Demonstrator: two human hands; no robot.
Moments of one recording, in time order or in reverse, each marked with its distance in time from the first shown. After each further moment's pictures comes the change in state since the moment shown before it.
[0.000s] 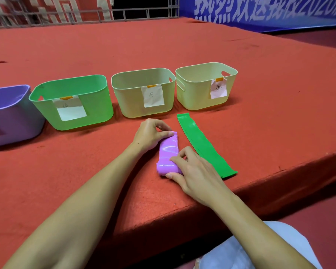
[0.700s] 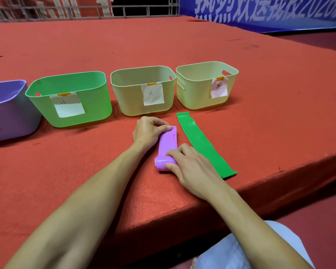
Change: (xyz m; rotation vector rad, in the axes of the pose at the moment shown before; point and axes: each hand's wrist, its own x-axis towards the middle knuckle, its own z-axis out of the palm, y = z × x) left_hand -0.001 0.001 0.009 -0.045 0.170 -0.168; right_hand 0.016 0.000 -0.002 0.008 -0.073 0.042
